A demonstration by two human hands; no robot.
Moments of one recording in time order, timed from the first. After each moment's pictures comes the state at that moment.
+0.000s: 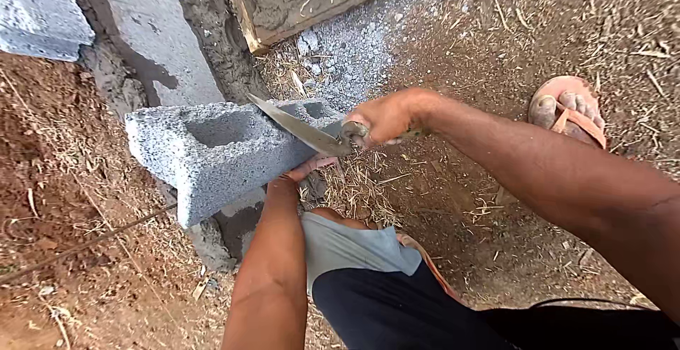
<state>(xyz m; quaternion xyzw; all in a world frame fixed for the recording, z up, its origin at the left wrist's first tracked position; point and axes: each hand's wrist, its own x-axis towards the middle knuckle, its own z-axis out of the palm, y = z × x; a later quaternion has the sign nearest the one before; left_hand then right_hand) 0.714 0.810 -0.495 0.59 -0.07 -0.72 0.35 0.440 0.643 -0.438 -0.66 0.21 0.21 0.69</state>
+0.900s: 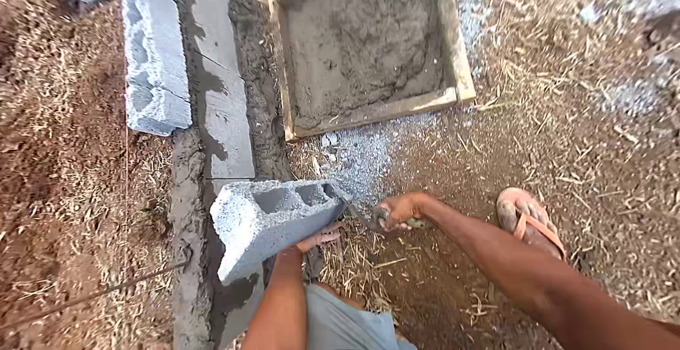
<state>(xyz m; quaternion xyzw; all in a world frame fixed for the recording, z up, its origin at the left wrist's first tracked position) 0.714 0.800 -0.496 0.58 -0.07 -0.75 0.30 0.414 0.656 -0.543 -0.53 0.23 0.26 0.77</state>
